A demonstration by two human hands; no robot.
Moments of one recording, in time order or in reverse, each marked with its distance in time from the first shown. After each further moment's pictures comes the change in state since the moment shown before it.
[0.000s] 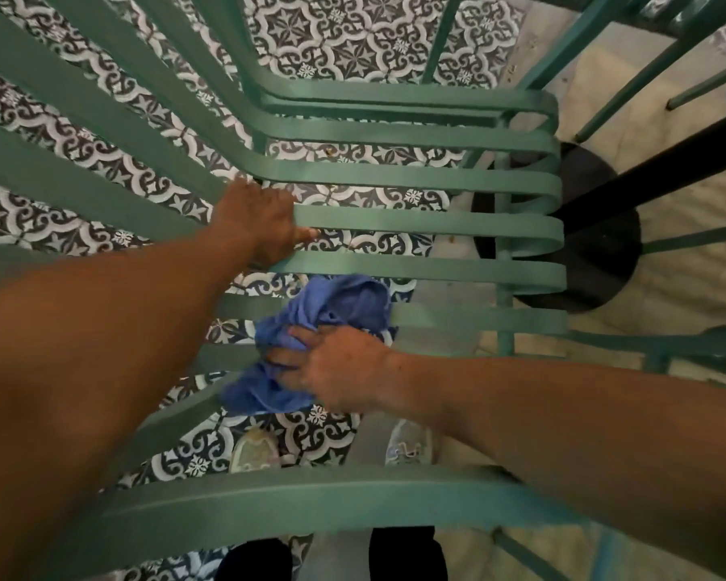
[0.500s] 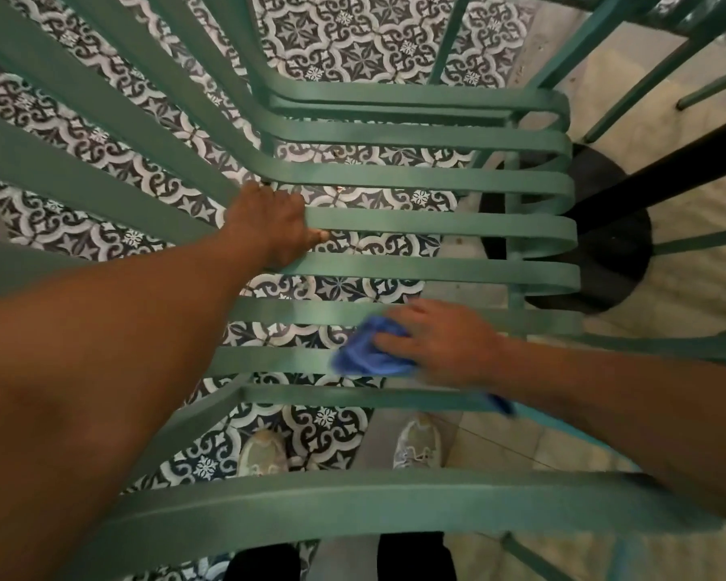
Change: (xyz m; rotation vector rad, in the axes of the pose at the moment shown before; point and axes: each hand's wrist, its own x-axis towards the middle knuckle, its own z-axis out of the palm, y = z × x) left_hand -0.005 0.001 -0.004 0.013 0.037 0.045; right_hand -0.078 0.045 0.010 0.086 0.307 0.137
